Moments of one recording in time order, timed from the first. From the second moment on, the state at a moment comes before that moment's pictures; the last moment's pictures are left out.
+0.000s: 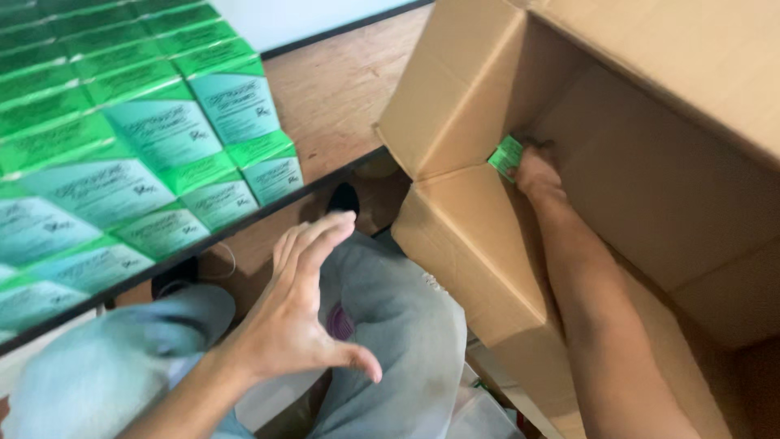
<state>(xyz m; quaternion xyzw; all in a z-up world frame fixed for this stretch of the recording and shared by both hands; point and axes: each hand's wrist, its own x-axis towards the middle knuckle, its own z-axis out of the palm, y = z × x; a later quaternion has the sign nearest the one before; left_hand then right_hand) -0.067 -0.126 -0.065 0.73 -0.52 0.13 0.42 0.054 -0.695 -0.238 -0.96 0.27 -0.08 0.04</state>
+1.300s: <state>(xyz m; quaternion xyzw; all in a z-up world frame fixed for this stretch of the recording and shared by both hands) 0.056 -0.098 -0.013 0.87 -0.22 0.44 0.00 0.053 -0.255 -0.052 -0.81 -0.24 -0.42 0.34</state>
